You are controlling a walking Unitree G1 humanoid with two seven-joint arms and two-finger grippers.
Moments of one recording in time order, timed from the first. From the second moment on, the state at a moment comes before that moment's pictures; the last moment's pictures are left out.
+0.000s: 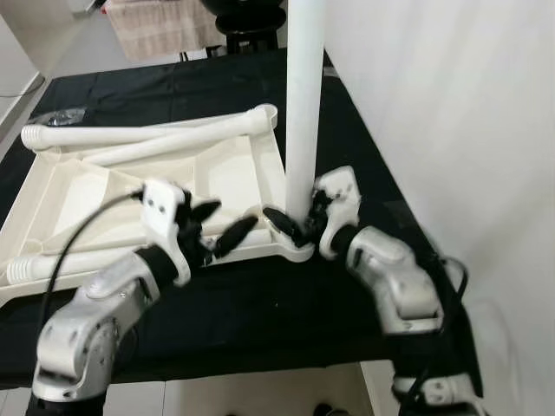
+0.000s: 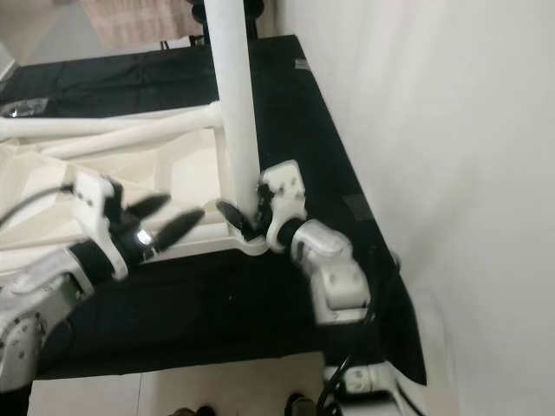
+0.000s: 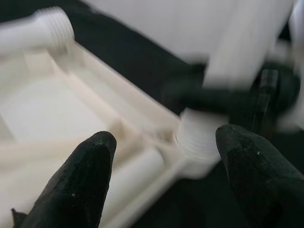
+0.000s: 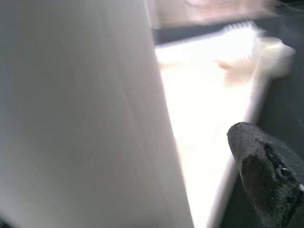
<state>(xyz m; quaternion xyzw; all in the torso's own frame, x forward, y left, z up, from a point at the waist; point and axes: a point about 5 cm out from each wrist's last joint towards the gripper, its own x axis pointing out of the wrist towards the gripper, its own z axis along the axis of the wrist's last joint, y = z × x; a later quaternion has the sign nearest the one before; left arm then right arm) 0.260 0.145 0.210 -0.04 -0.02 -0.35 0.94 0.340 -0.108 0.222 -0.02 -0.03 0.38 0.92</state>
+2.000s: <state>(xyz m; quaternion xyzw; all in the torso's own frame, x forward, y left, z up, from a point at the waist) 0.236 0.121 0.154 -0.07 -0.07 -0.29 0.95 0.335 -0.131 0.214 -0.06 0.00 0.51 0.86</state>
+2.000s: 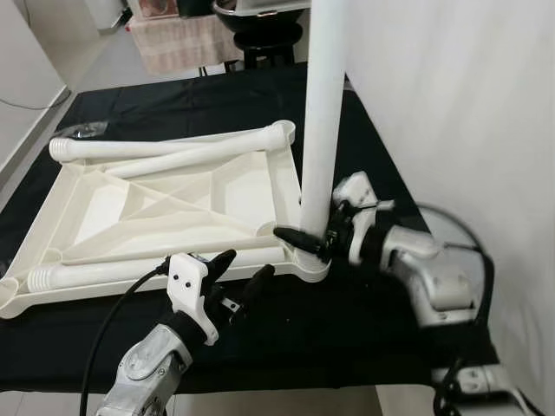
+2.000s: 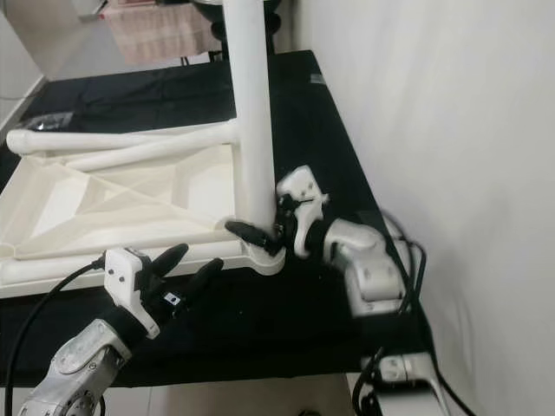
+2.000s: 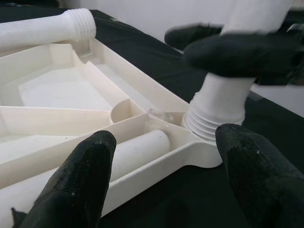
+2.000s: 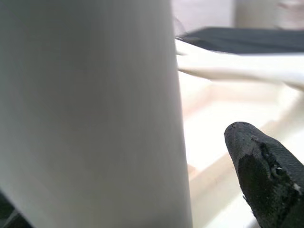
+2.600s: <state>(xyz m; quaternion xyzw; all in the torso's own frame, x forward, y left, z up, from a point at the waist) 0.232 0.119 0.150 -0.07 -0.07 -0.29 0.95 0.347 -0.140 0.209 -0.06 0.01 0.55 0.83</state>
